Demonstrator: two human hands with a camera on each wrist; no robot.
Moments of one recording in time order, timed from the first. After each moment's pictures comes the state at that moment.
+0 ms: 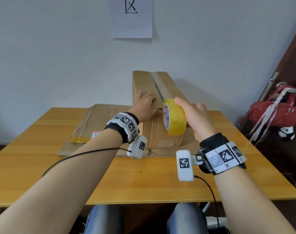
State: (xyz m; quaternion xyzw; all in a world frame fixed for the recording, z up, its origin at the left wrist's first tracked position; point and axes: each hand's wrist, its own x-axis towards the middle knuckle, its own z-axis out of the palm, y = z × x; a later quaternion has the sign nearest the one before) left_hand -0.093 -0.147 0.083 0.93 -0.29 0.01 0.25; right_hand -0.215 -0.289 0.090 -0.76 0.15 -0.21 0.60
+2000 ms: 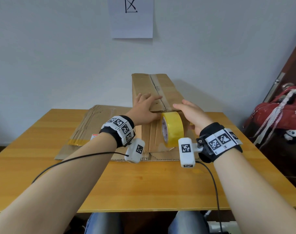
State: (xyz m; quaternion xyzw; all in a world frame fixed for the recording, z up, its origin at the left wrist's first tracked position) left_hand -0.081 -0.143 0.076 0.90 -0.32 0.01 0.30; right_hand -0.172 -0.313 0.093 -0.80 0.21 -0.09 0.56
